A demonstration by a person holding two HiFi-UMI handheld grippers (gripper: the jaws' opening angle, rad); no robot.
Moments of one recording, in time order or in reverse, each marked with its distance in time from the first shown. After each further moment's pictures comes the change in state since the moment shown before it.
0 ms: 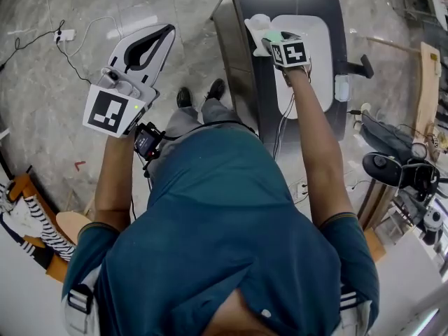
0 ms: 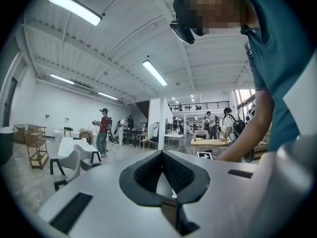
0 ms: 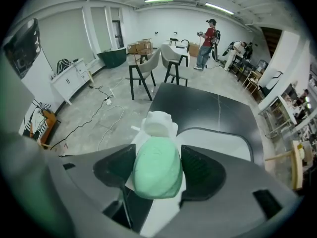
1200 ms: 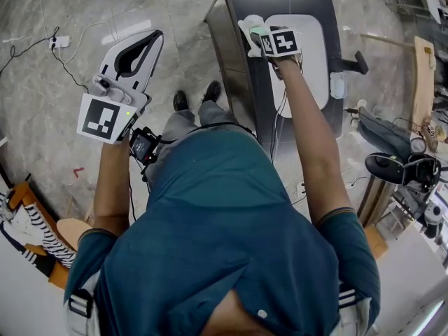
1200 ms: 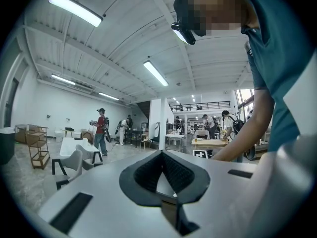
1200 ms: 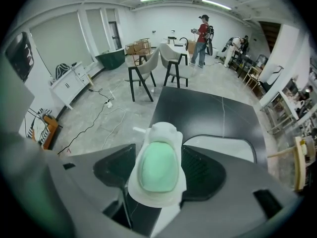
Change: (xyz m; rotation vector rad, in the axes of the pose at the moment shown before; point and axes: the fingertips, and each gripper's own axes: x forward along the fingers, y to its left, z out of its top) left arm -0.007 0.001 -0.005 0.005 0.004 0.010; right arm 0.005 0.006 0.021 0.041 0.013 0.027
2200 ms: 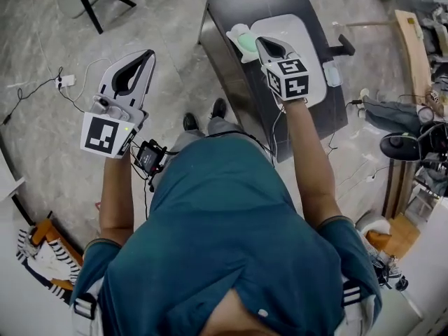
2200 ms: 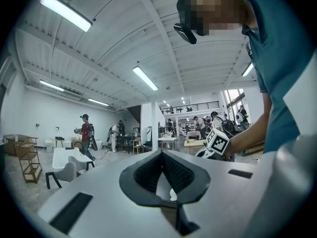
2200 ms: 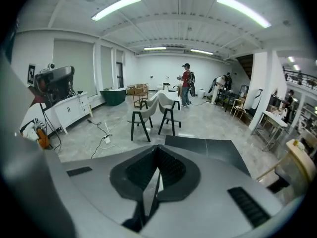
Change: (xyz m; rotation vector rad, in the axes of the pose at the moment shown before) left arm -0.015 -0.030 0.040 0.110 -0.076 -0.103; right arm -0.172 0.044 0.021 0.016 -0.505 -0.099
